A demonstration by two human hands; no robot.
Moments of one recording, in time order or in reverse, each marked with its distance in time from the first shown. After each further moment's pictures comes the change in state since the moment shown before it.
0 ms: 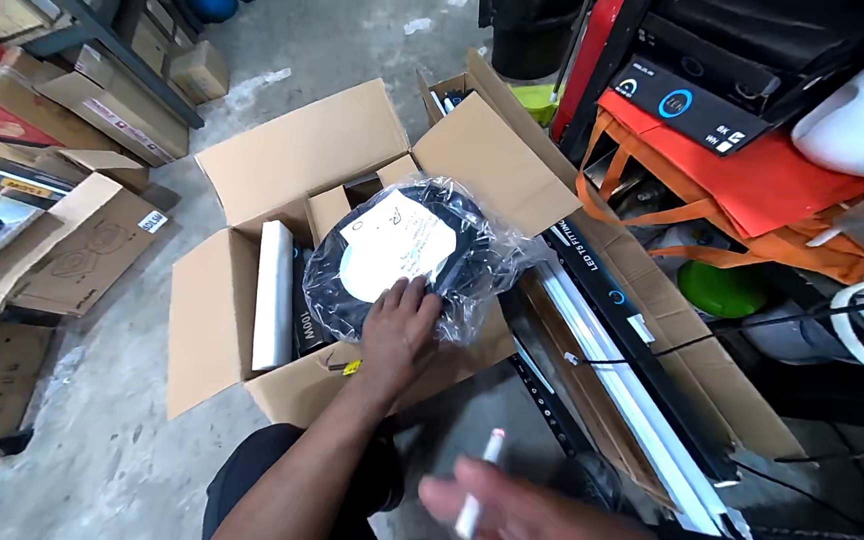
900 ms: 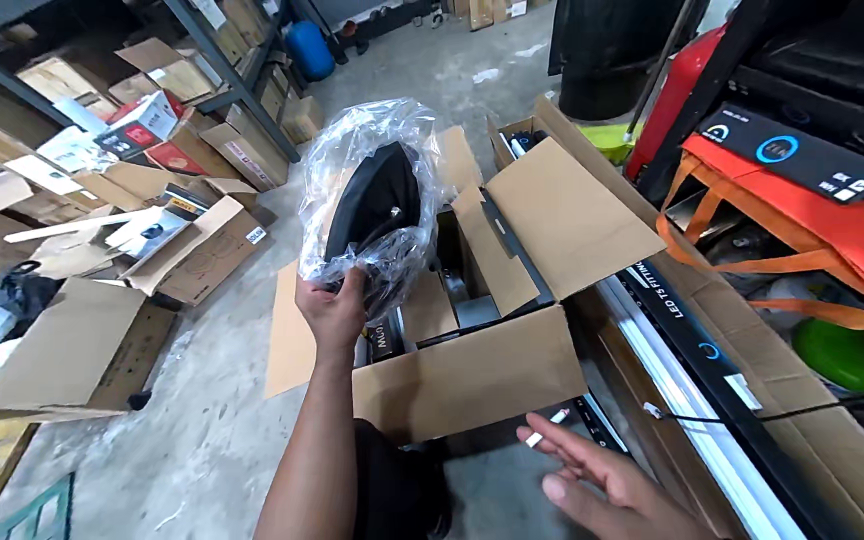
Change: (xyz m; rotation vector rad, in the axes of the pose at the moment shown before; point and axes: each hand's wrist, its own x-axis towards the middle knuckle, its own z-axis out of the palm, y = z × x) left_hand -0.006 -0.120 -0.099 -0.715 0.897 -0.454; right_hand 0.010 0.061 -0.028 -0.305 0.169 0.402
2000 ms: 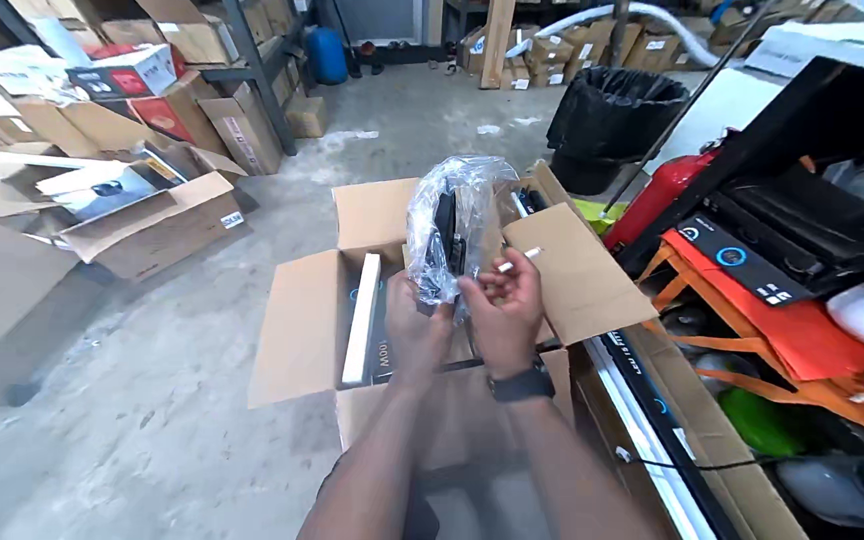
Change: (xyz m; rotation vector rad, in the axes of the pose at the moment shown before) left_hand -0.021 0.010 0.025 -0.011 0.012 -0.167; right_hand 0.234 -0.096 0.081 -0.240 0.899 -0.592
